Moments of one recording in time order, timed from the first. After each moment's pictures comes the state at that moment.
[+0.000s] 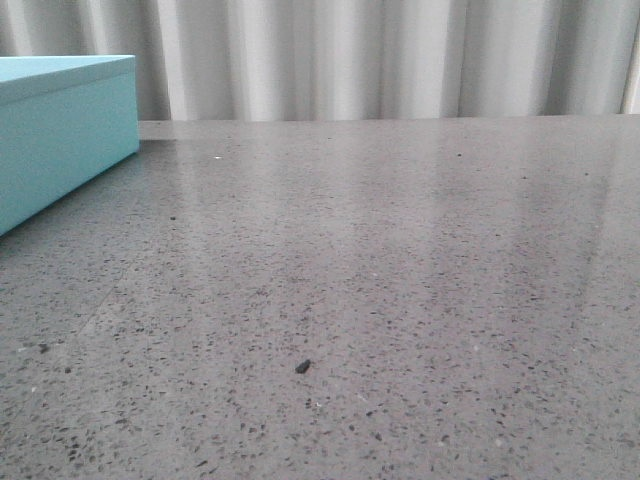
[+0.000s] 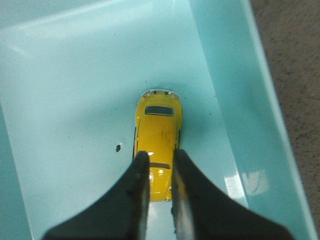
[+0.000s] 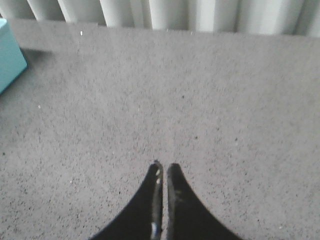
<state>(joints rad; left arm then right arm) 0.05 1.61 -1.69 -0.22 1.25 0.37 0.16 0.80 -0.88 0.11 0.56 -0.04</state>
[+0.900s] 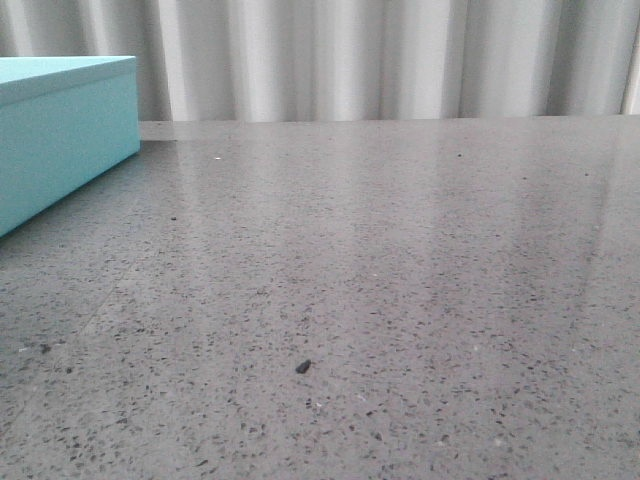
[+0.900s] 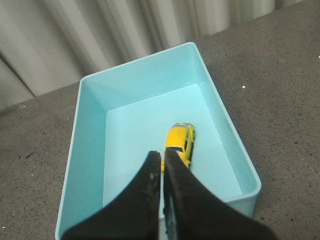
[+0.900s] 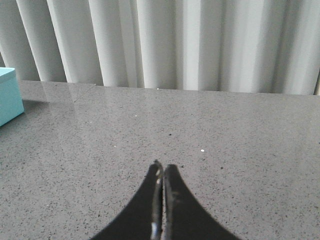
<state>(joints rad) 0.09 0.62 -1.03 -0.21 0.90 0.44 0.16 0.50 -0.39 0.06 0.06 -0.04</state>
